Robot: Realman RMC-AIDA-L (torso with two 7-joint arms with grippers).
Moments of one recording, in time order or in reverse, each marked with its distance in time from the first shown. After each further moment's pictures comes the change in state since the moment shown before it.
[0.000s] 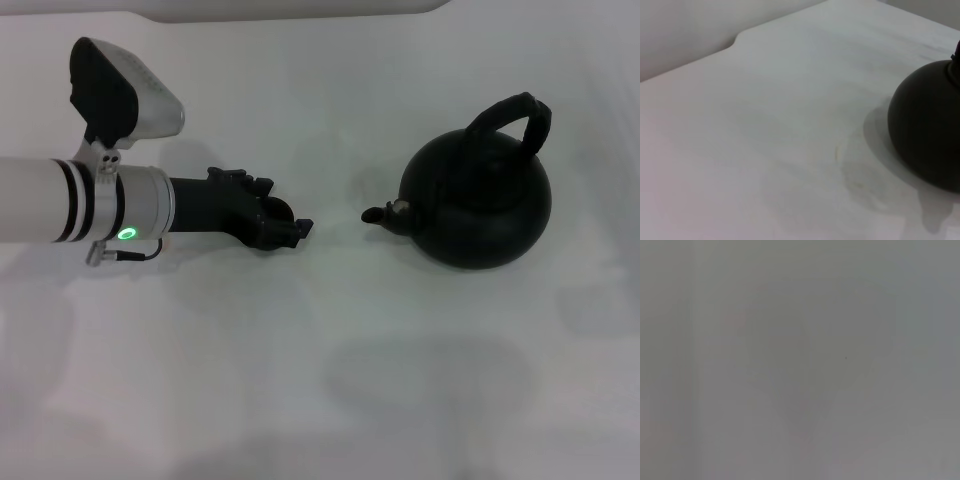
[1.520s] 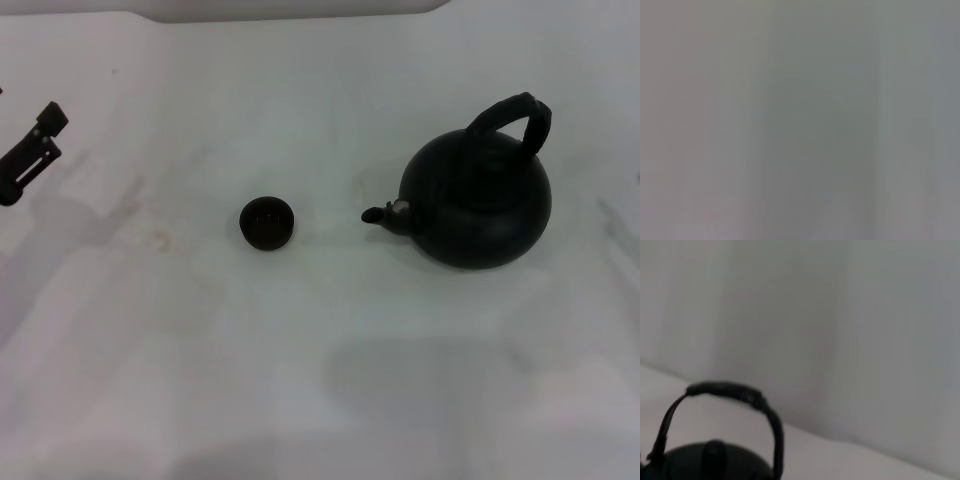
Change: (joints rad) left arm 0.418 0.000 -0.498 0.159 -0.757 -0.512 0.897; right arm -0.388 -0.008 -0.389 0.819 -0.372 -0.301 0.396
